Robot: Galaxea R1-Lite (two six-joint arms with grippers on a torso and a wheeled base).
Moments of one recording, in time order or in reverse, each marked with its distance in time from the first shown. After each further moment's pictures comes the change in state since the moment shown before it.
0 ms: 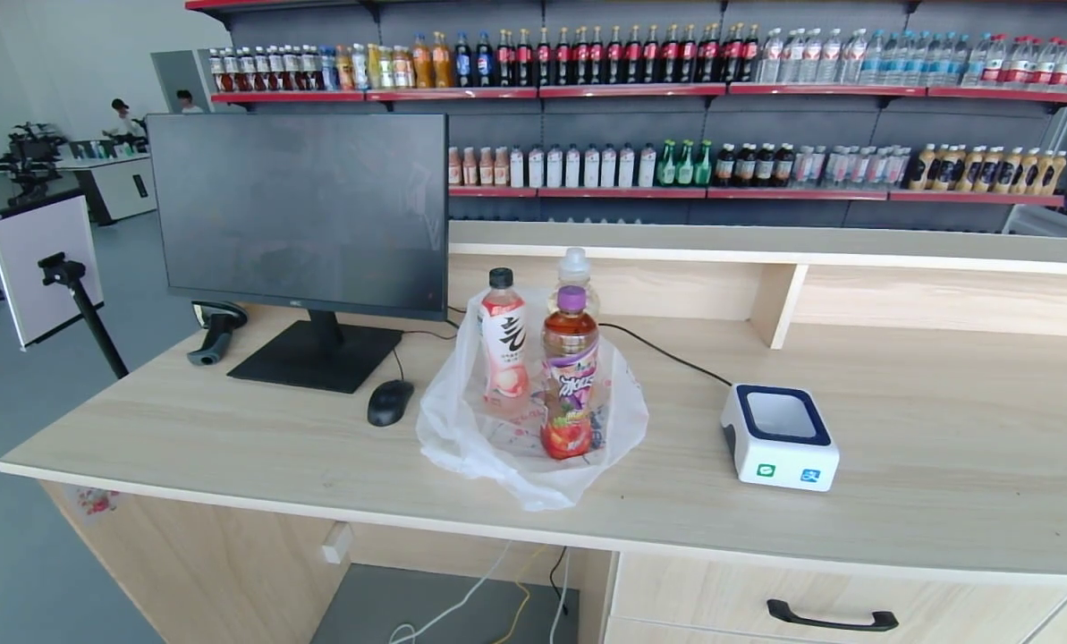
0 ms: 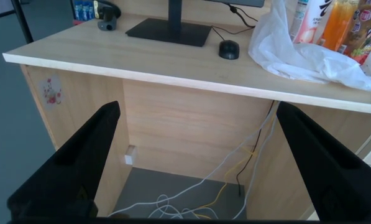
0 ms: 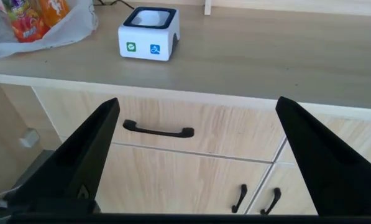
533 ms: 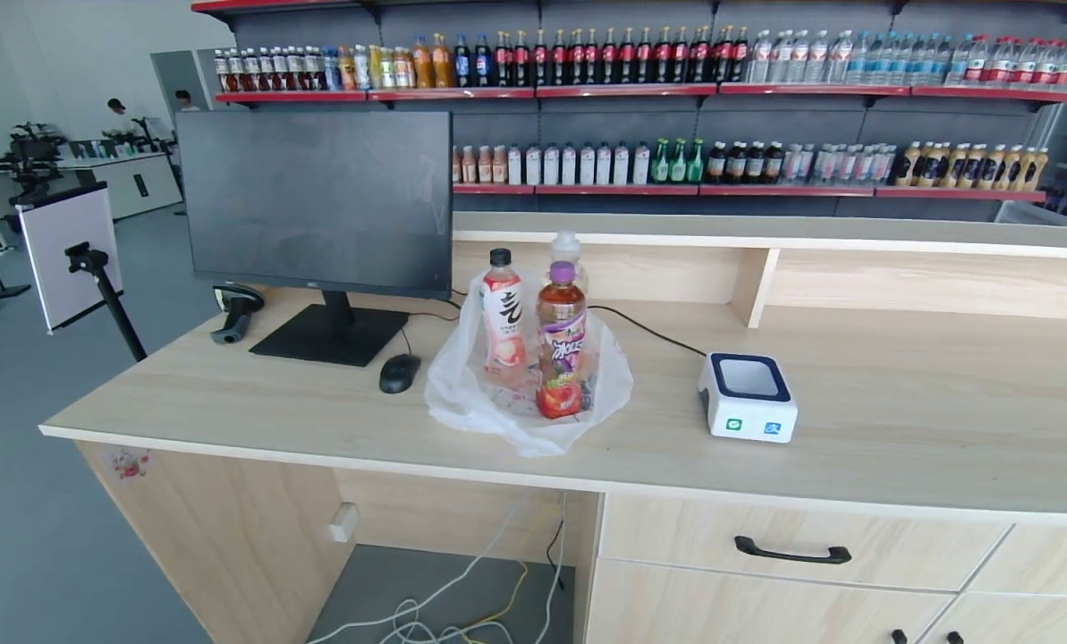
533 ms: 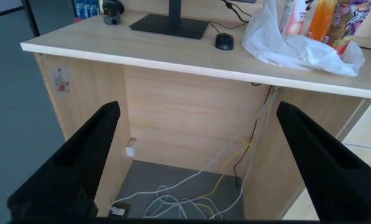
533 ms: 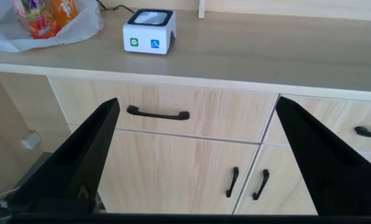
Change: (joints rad) left arm 0.001 0.000 0.000 0.000 0.000 -0.003; right arm -0.004 -0.025 0.003 0.000 0.002 0.000
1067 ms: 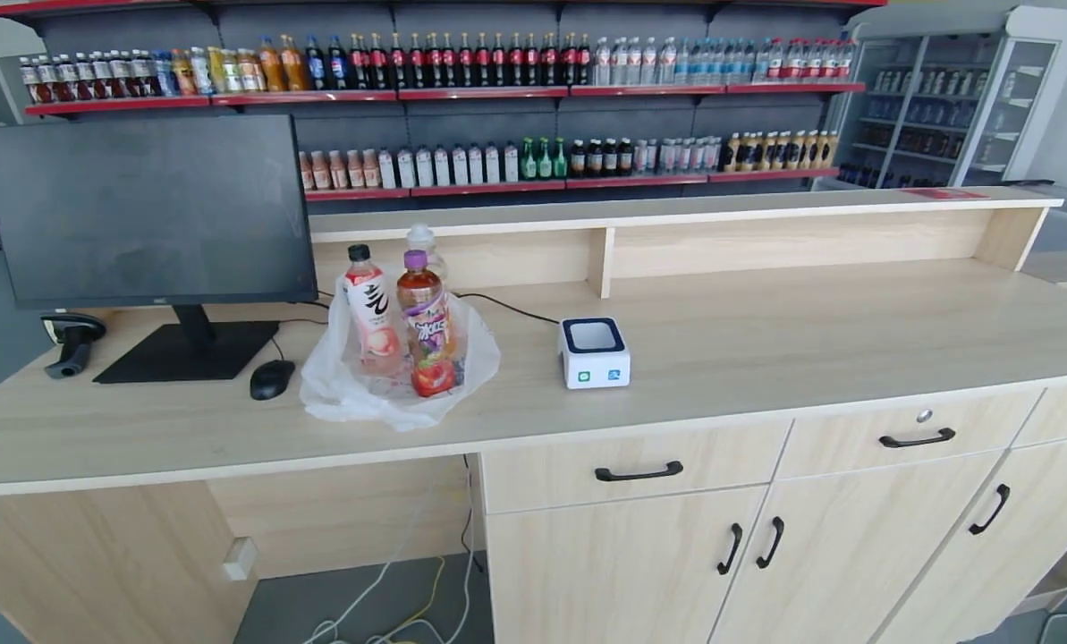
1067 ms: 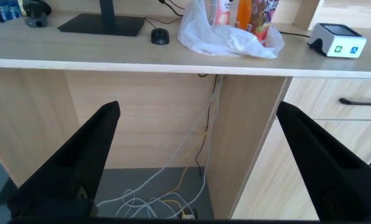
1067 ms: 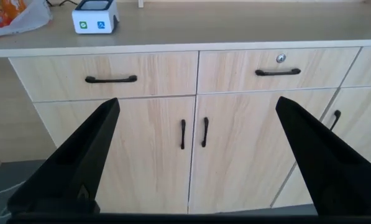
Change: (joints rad) left arm -0.002 0.000 0.000 0.001 0.000 0.006; right arm 0.000 0.000 0.000 0.000 0.000 0.006
